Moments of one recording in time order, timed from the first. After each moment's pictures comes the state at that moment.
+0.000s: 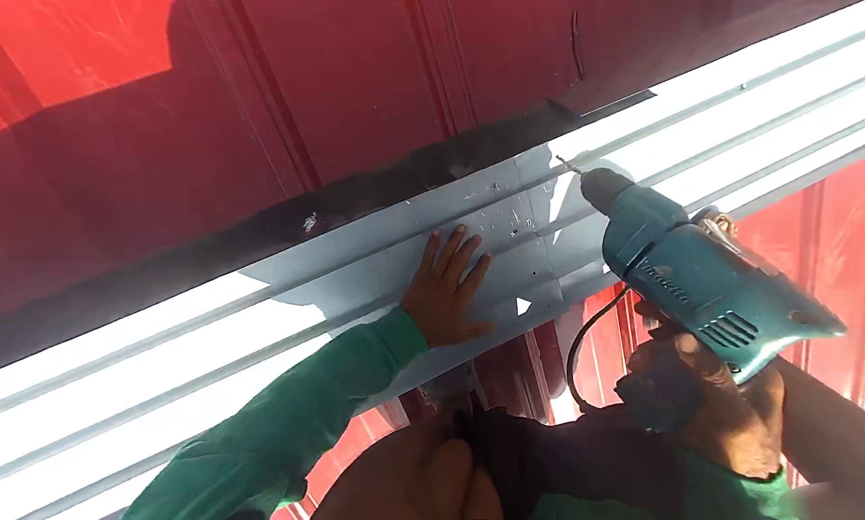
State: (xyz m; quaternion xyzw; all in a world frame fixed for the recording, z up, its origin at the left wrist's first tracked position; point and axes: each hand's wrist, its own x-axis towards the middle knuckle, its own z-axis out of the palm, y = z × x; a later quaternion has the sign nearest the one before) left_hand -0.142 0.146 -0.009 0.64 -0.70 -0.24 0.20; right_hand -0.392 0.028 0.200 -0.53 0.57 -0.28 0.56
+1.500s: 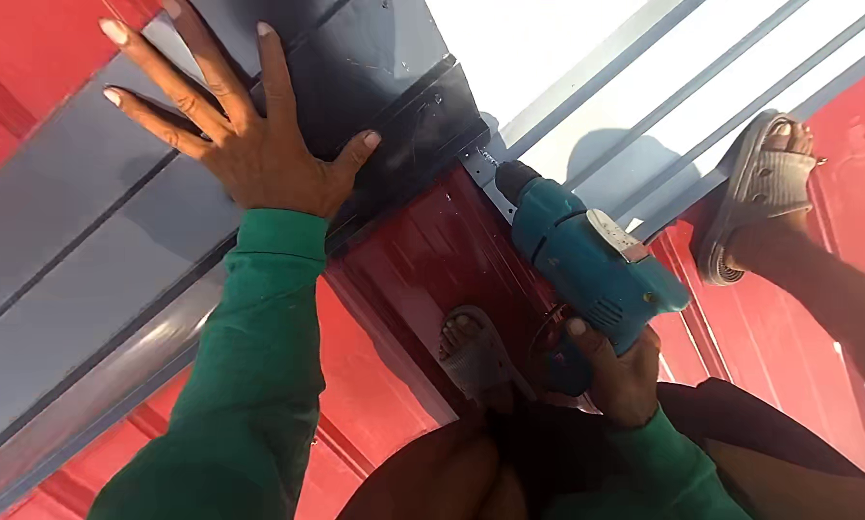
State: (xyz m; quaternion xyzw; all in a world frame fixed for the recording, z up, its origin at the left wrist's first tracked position) left_hand 0.035 0.020 0.053 0.83 -0.55 0.05 0.04; right_hand -0.358 0.095 0.124 -0.45 0.56 -0.34 0.60
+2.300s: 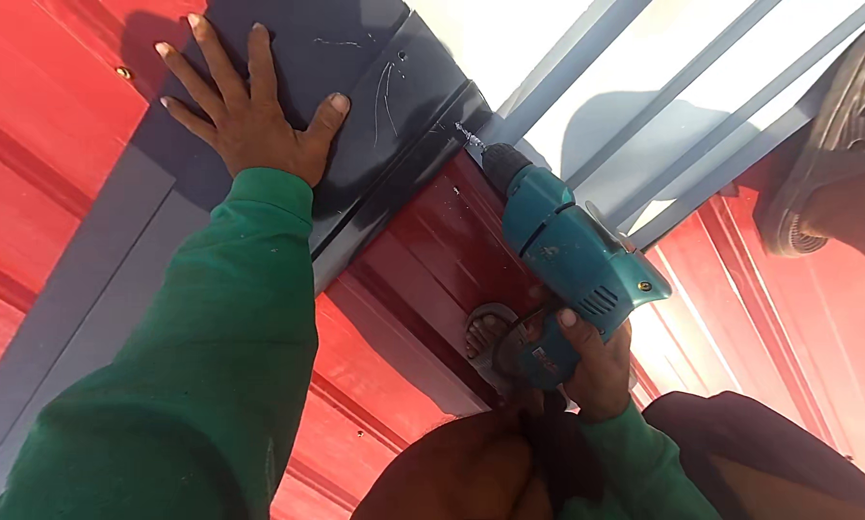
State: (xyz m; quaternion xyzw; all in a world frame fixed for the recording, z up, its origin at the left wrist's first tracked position) left_hand 0.090 -0.026 -0.022 0.84 -0.53 -0.09 -0.04; right_hand -0.311 0.113 0.080 -0.23 0.55 -0.42 0.69
